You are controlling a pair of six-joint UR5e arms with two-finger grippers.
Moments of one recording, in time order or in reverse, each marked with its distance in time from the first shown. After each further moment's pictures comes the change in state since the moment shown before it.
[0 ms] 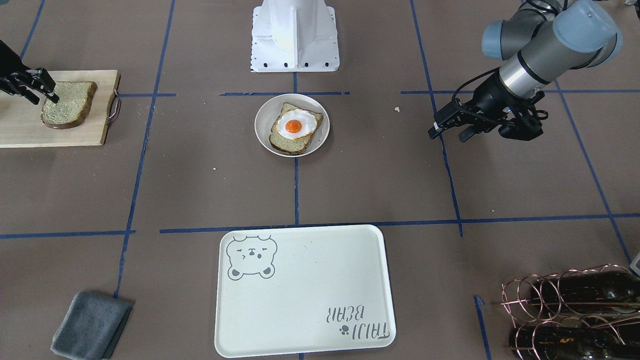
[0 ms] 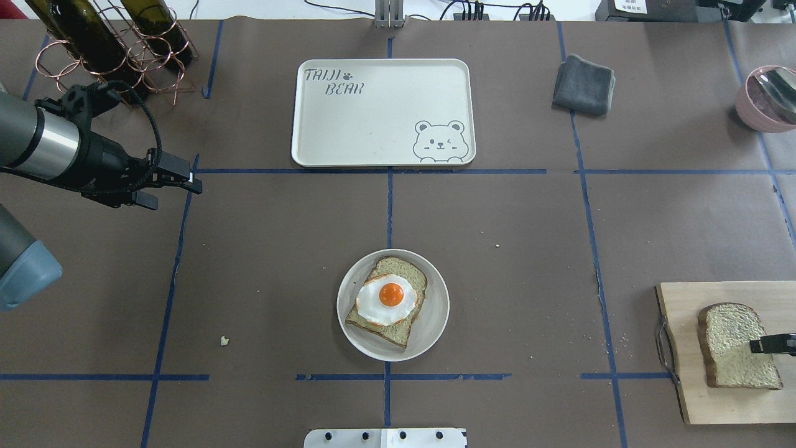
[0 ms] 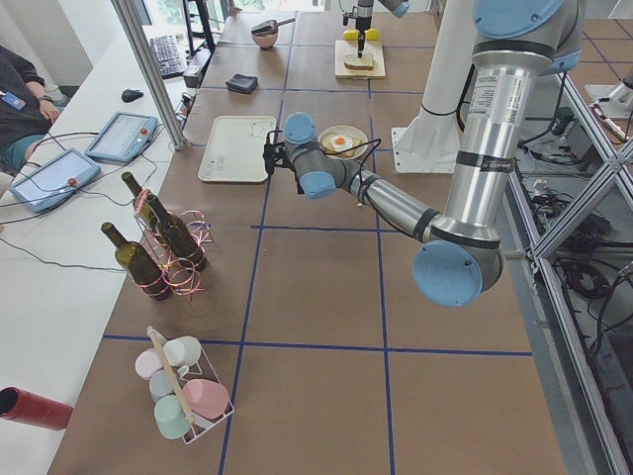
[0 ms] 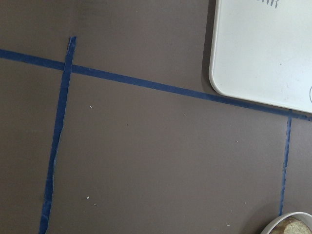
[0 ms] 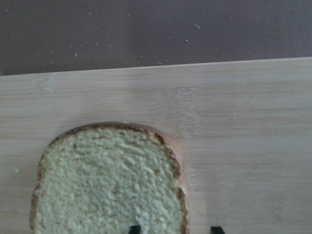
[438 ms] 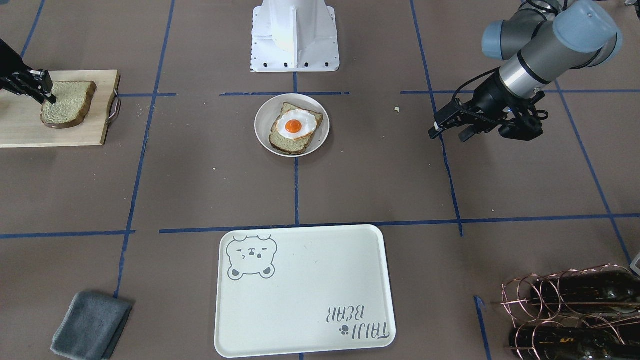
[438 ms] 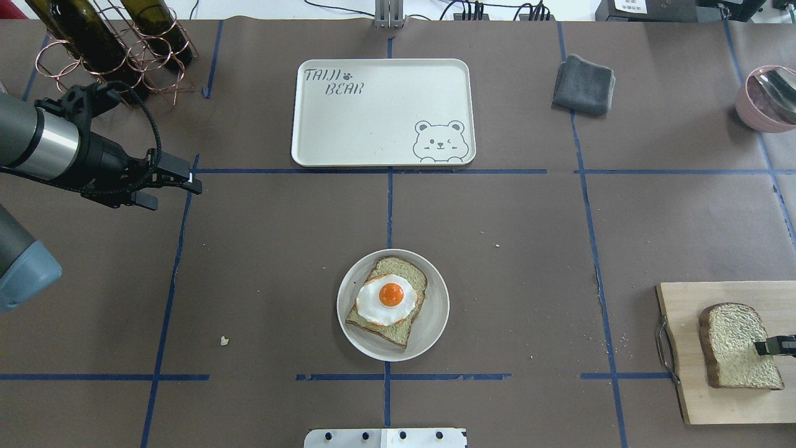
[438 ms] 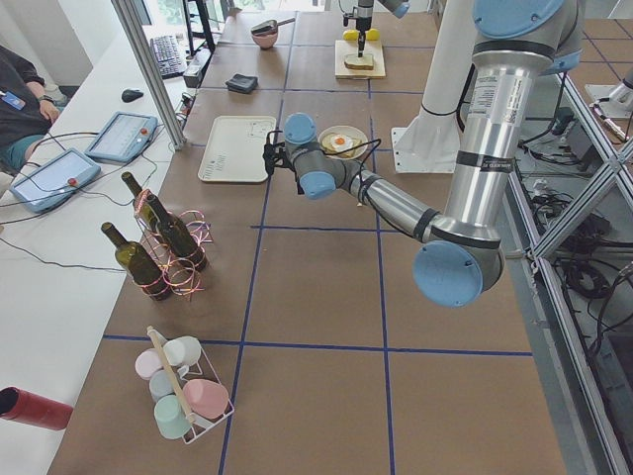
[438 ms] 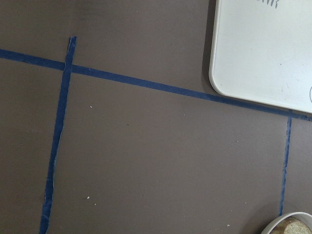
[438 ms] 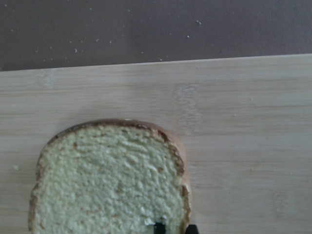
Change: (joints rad) left arm -0.001 0.001 0.000 0.001 0.000 0.000; right arm -0.005 -0.001 -0.001 0.000 0.000 -0.001
